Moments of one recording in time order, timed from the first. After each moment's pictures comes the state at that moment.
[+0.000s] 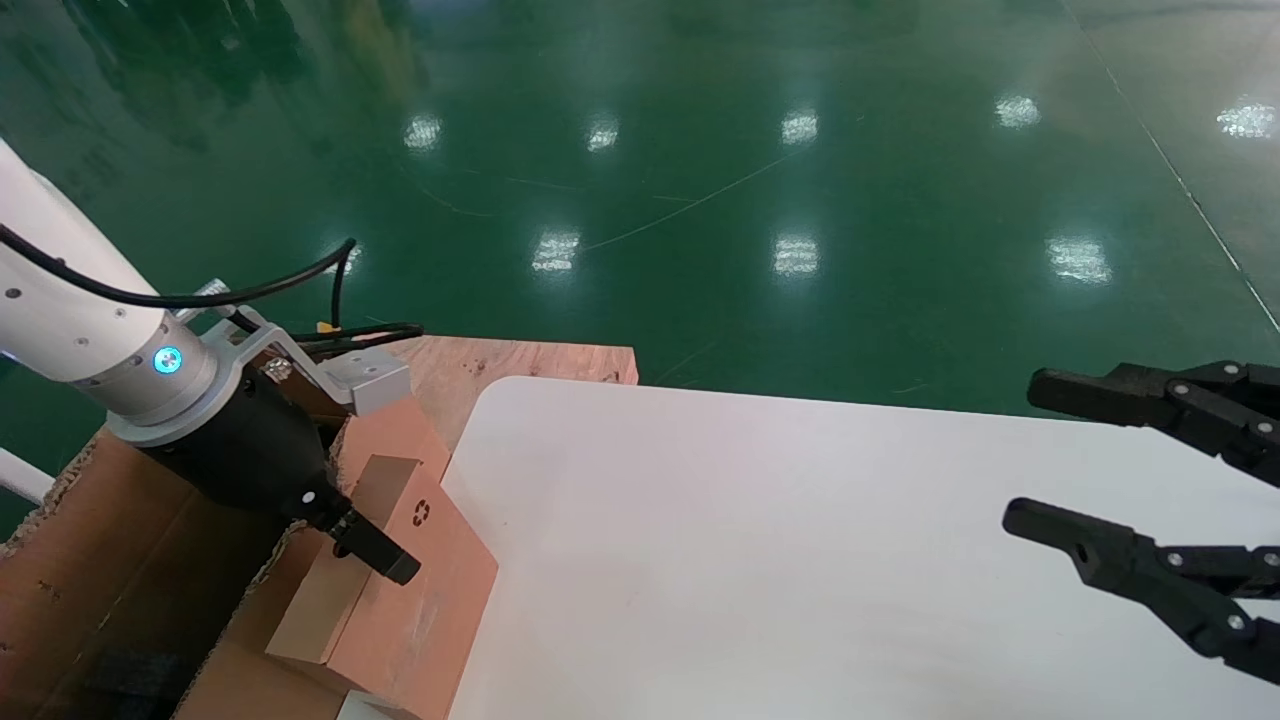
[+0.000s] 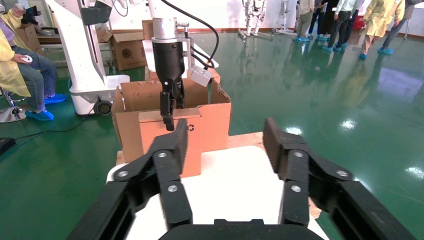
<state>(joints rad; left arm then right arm) -2.16 0.60 1.68 -1.30 1.46 1.55 -1.50 1.08 -0.58 -0.35 1.24 -0.67 -1.45 0.14</state>
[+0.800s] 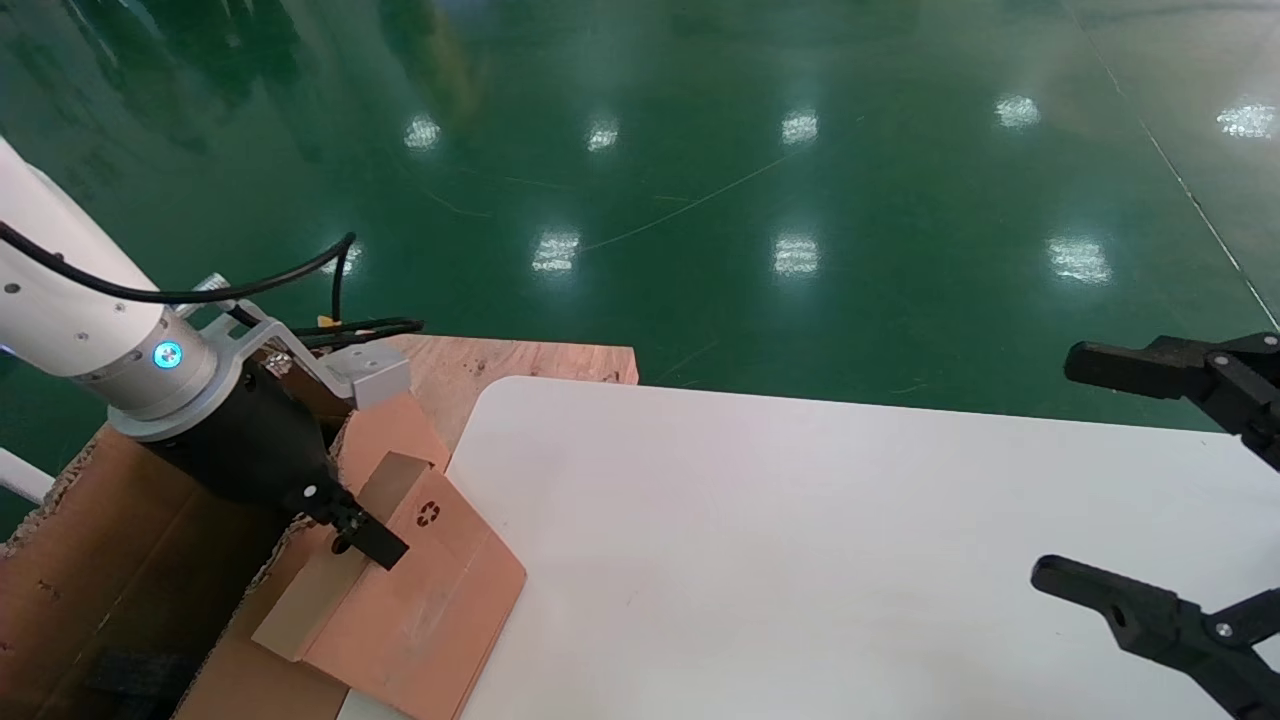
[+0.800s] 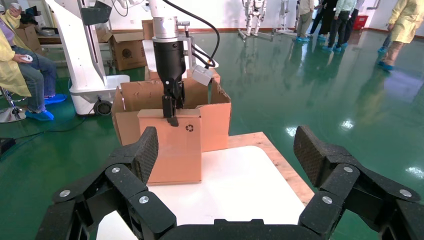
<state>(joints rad) -2.18 0.62 1.68 -1.29 1.48 1.53 -1.48 1.08 -0.58 -0.35 1.24 -0.67 -1.45 0.14</state>
